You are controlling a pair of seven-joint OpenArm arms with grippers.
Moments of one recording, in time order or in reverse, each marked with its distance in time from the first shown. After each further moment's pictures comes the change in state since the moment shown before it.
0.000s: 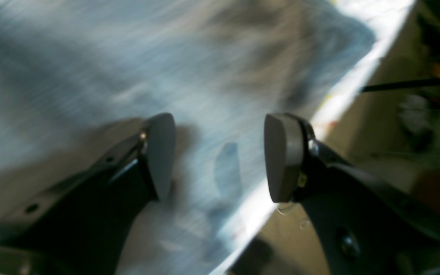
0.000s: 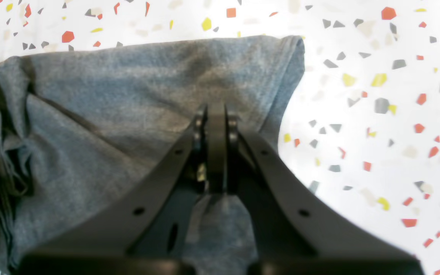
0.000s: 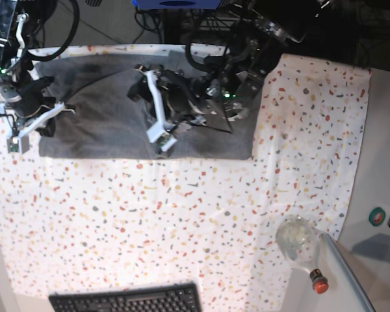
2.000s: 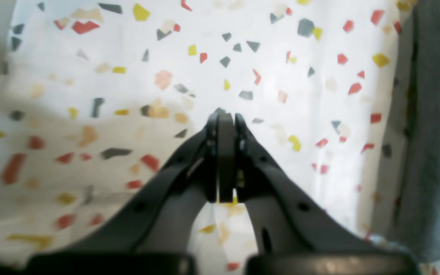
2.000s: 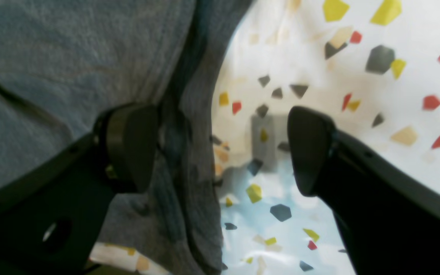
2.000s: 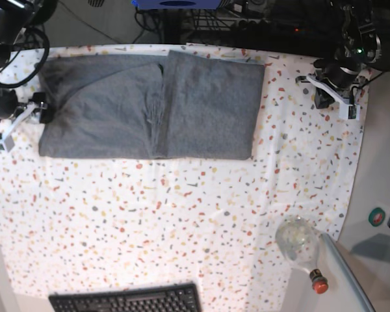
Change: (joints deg) left arm 19.5 -4.0 -52.4 -5.6 12.2 -8.9 -25.0; right arm 15.4 6.2 16.0 -26.4 0.2 23.2 -16.3
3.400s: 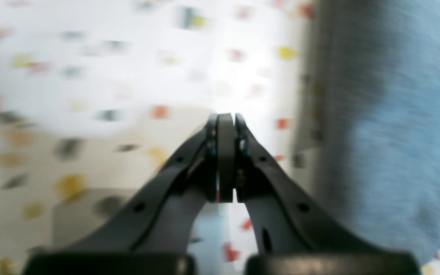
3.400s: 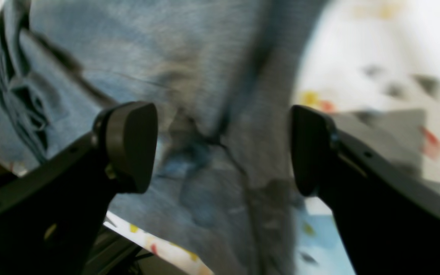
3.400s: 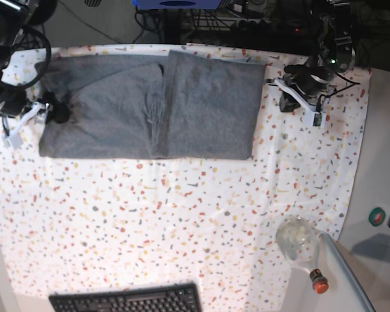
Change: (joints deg) left arm -4.4 1.7 11.3 -4.6 0.2 0.5 -0.2; right arm 0.6 1.9 -5.4 -8.2 19.0 0.2 -5.9
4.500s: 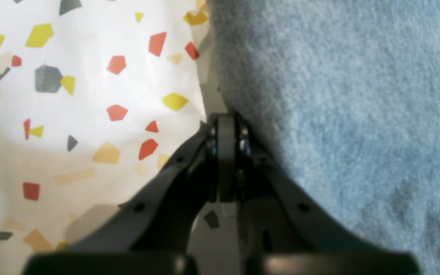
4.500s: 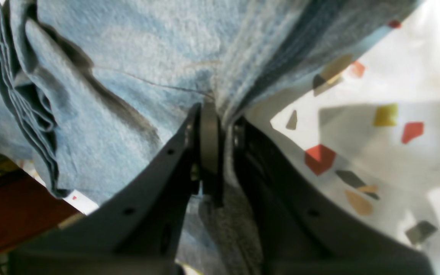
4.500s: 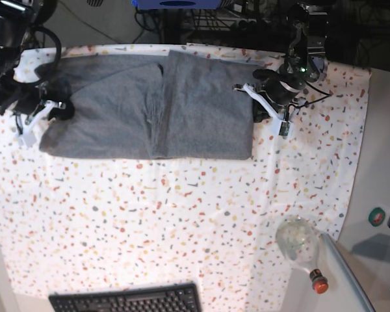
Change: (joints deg) left arm -3.8 4.1 7.2 -4.0 6.5 0.4 -4.3; right arm 0.9 0.0 -2.4 -4.7 -0.5 0.4 3.5
